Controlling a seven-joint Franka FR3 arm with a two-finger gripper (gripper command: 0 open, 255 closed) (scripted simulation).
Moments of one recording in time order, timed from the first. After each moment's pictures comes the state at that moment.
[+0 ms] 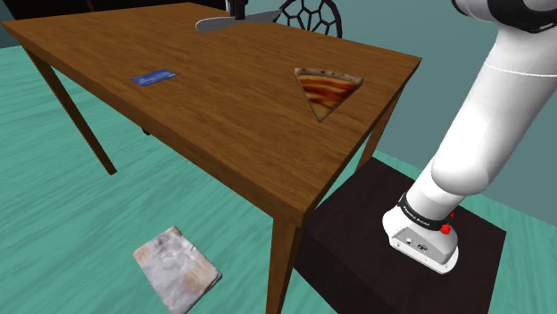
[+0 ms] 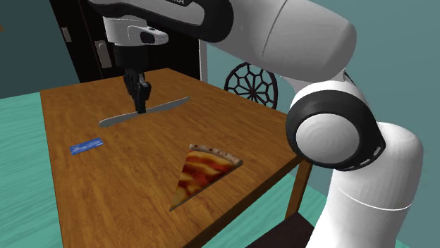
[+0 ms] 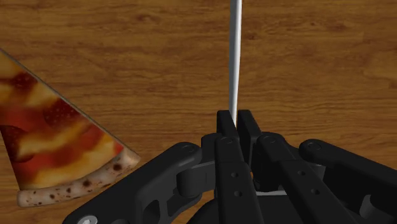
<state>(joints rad) 0.01 0.13 0.55 -1.19 -0.02 1.32 1.95</state>
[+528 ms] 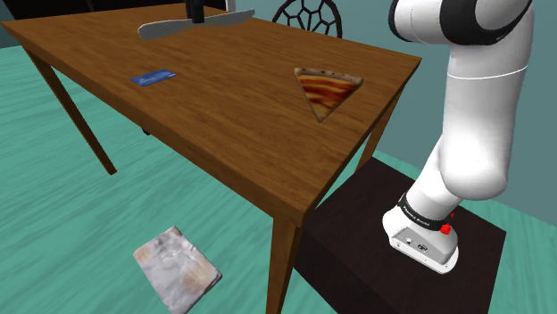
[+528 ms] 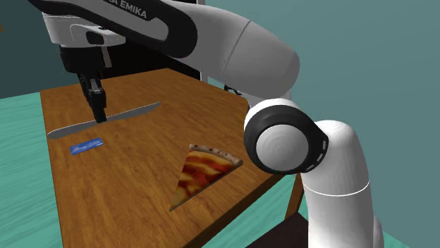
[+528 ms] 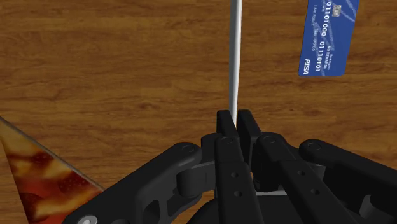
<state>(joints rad) 0.27 0.40 0.61 -0.81 -0.20 1.19 2.17</state>
